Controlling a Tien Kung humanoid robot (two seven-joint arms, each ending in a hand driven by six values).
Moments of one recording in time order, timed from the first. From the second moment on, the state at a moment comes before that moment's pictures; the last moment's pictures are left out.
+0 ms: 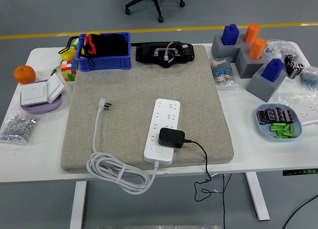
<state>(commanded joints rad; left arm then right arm) -0.03 0.14 -1.41 -0.18 1.34 -0.07 0.23 -0.03 -0.25 1.84 1.49 -1.83 -0.08 -0.01</state>
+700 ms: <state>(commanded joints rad) -0.02 0.13 -1.43 -0.18 1.35 -0.07 0.23 -0.01 -0.22 1.84 1.50 -1.80 -0.23 0.42</state>
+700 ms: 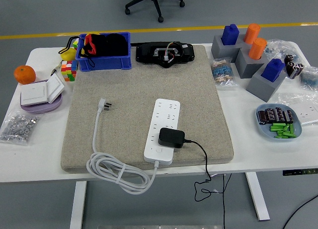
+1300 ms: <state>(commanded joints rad) -0.02 0.12 -1.44 -0.18 1.36 -0.07 0.23 0.00 -0.21 1.84 1.52 -1.76 -0.27 0.54</state>
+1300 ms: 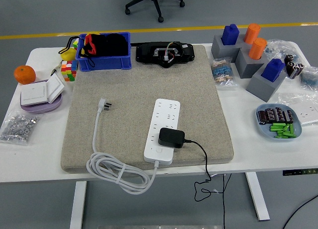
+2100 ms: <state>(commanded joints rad) -0.05 0.11 -1.49 -0.18 1.38 -0.07 0.22 0.00 -0.20 1.85 1.56 -1.72 -0.25 0.52</state>
